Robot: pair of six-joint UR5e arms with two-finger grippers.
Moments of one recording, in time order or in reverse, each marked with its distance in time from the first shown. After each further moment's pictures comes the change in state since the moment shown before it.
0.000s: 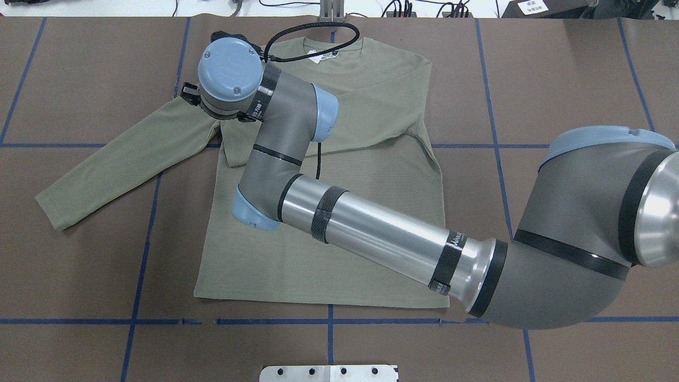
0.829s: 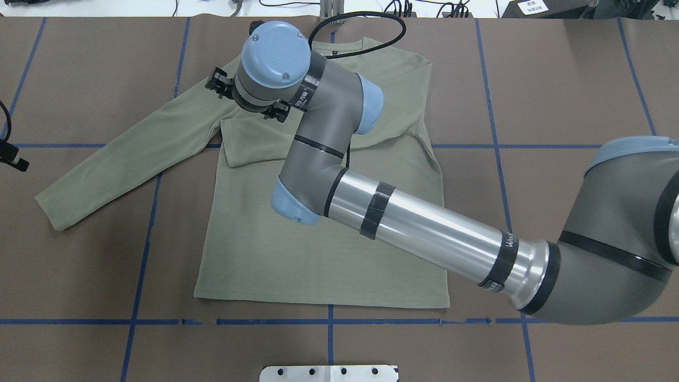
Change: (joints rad) left arm 0.257 -0.005 0.187 -0.223 0.116 -0.294; right arm 0.066 -0.216 0.352 -0.131 0.097 0.072
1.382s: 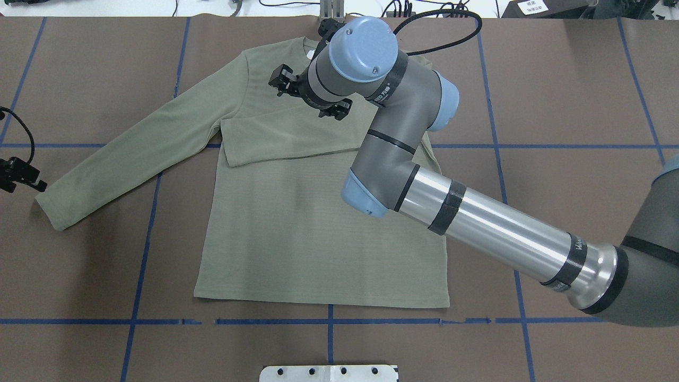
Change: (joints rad) left arm 0.075 0.001 0.083 -0.117 0.017 -0.101; right arm 0.056 -0.186 0.184 -0.012 0.044 -0.011
